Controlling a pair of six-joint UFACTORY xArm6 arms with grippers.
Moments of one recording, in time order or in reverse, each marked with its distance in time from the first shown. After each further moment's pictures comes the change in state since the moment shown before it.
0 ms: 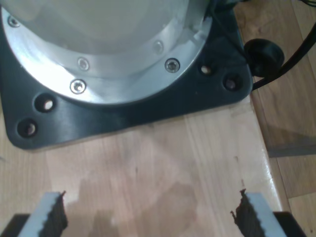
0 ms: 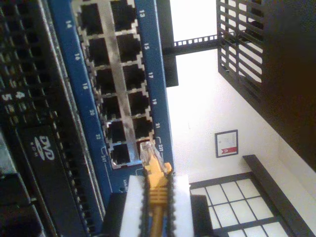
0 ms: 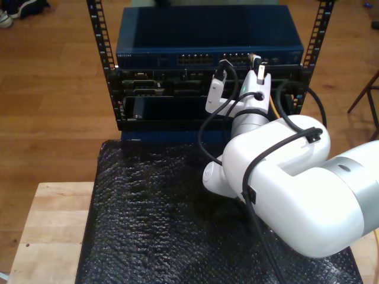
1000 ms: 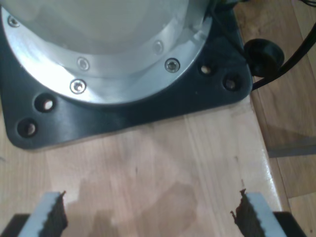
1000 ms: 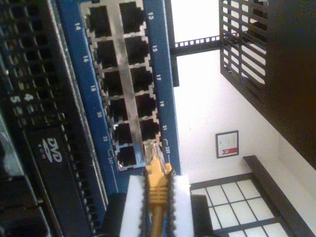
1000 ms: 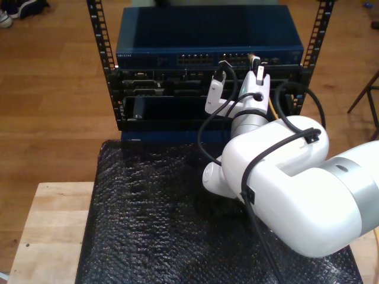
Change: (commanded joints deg) left arm 0.0 0.0 0.0 0.0 0.0 0.0; right arm 0.0 0.6 -0.4 -0.1 0.1 0.1
